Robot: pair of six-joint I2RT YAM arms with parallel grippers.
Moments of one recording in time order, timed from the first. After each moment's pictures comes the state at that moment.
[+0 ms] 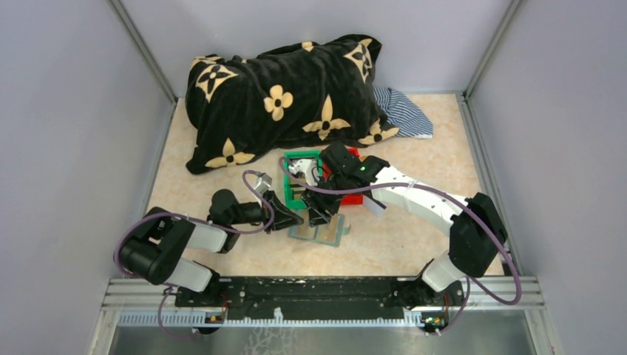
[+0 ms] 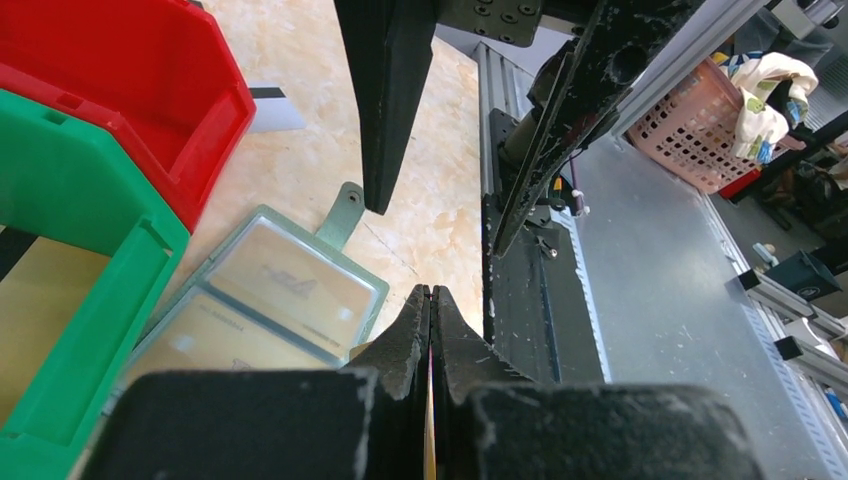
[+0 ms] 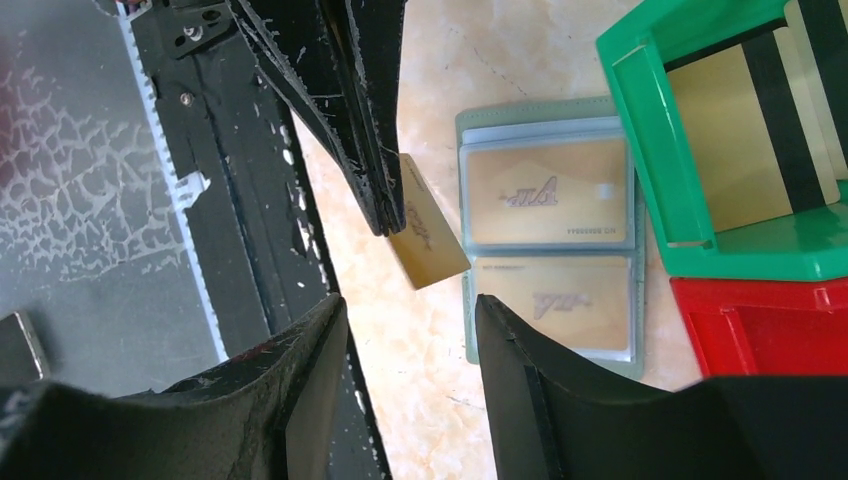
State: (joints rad) left arm -0.45 1.46 0.20 1.35 1.04 -0.58; right arm 0.83 1.52 1.20 -0.67 -0.56 -0.18
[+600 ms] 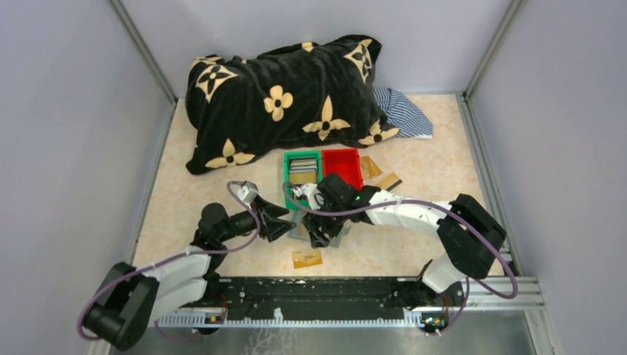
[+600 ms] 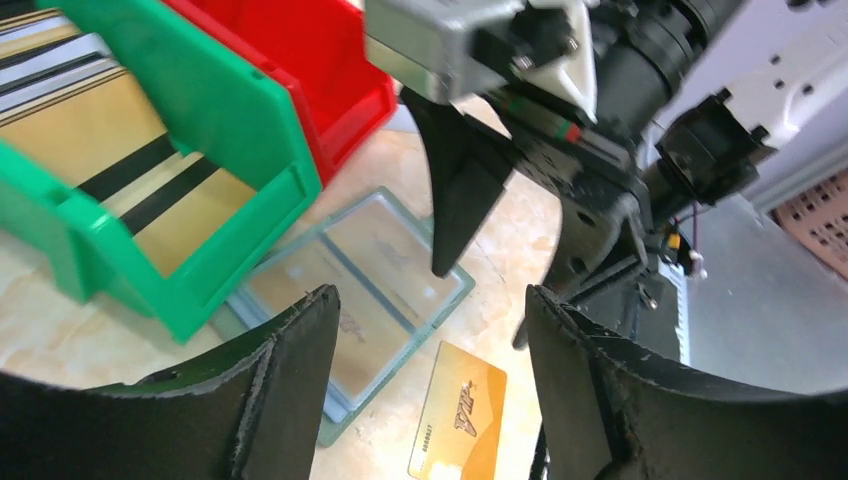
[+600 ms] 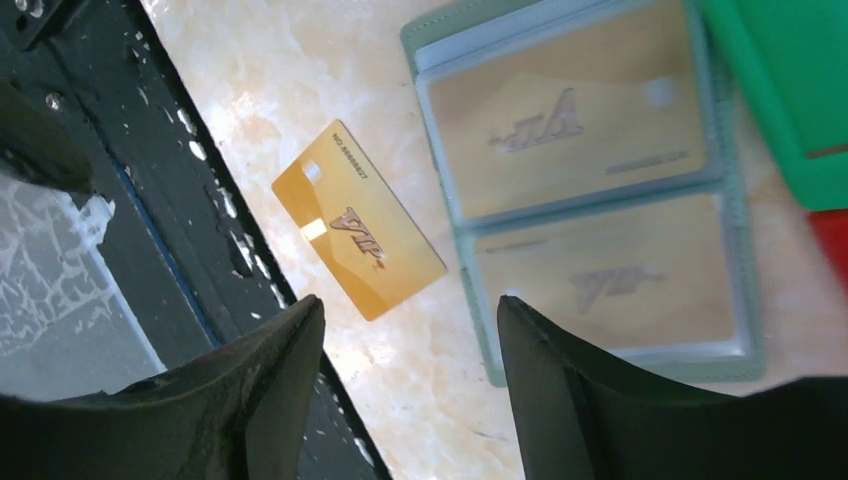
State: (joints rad) left arm -0.47 1.05 0.08 0.95 0.72 -0.44; right arm 0.90 1.52 0.91 -0.40 -0.39 0.02
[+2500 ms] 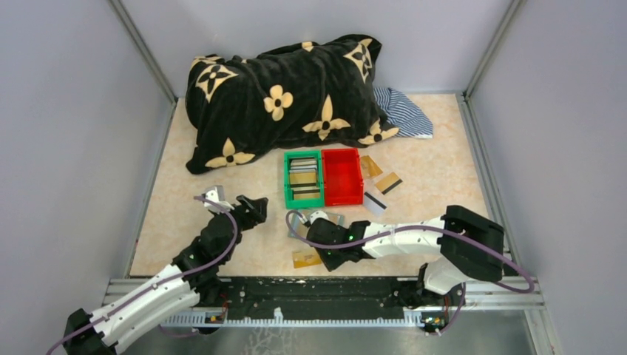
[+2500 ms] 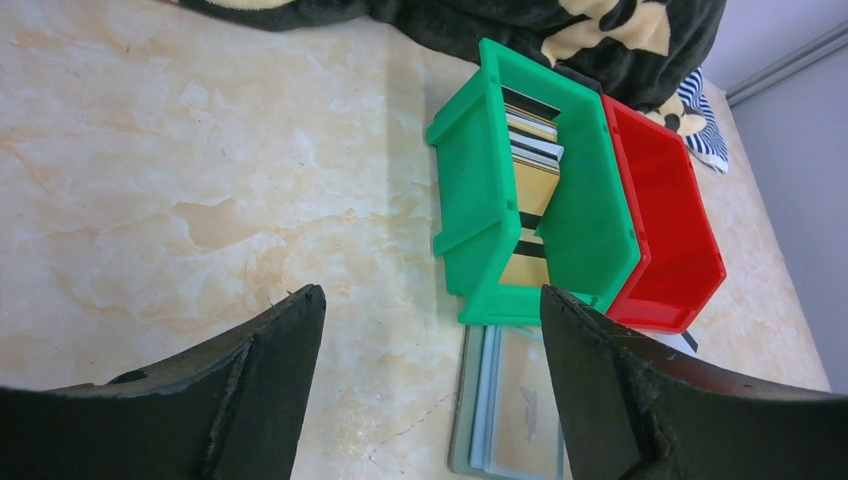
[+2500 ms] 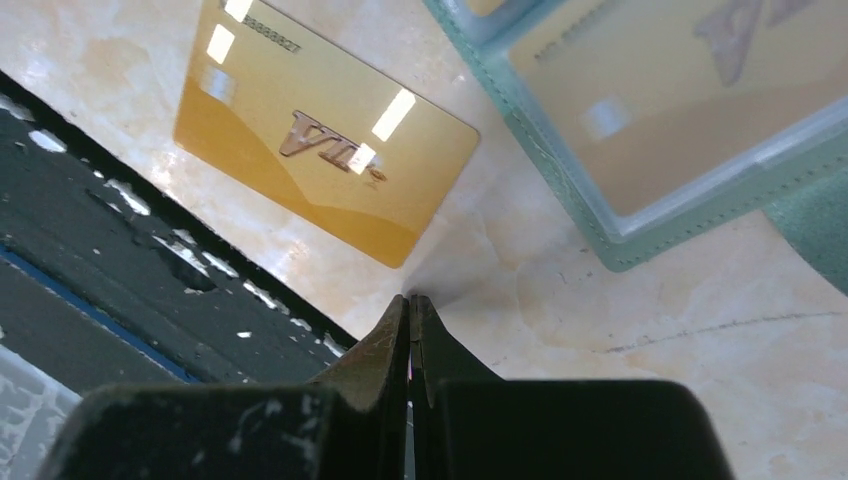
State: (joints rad) left arm -0.81 0.46 0.16 0.05 -0.63 -0.75; right arm 1.25 1.47 0.73 -0.38 0.10 0.58
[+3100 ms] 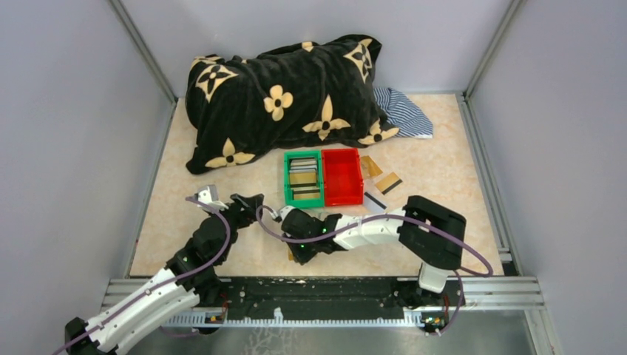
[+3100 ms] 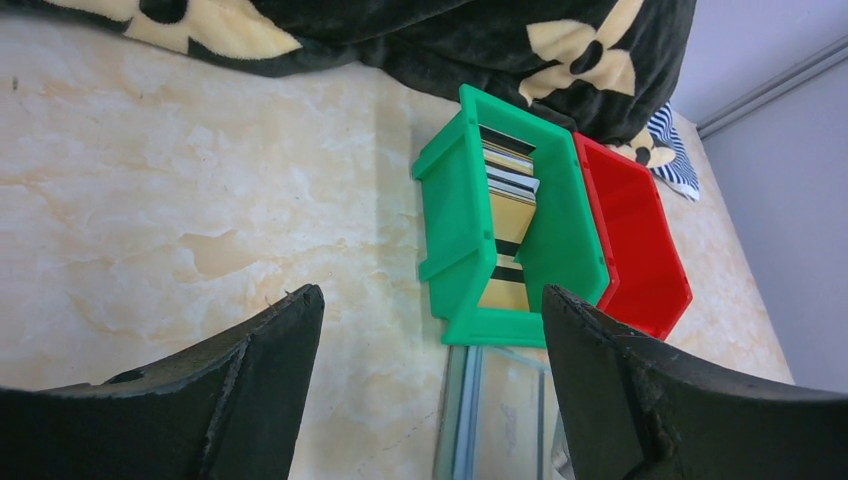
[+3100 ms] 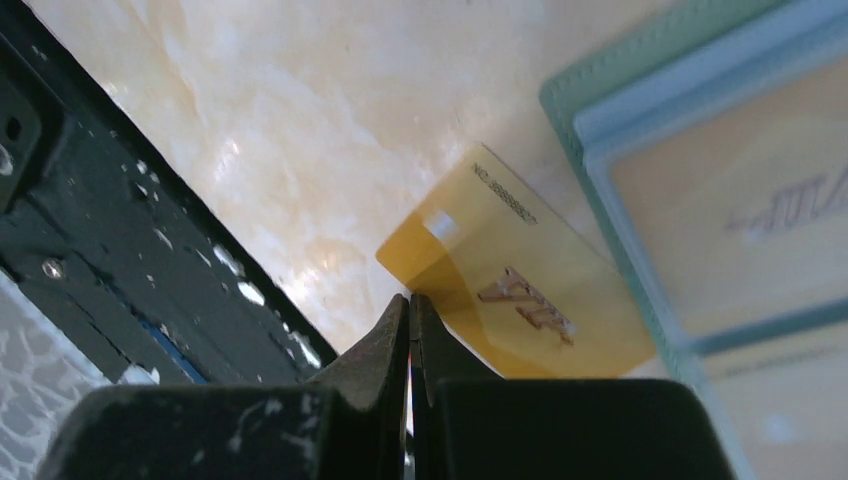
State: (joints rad) left arm -0.81 0.38 0.20 0.00 -0.65 -0.72; right arm 1.24 1.71 0.93 -0.21 -0.02 0.49
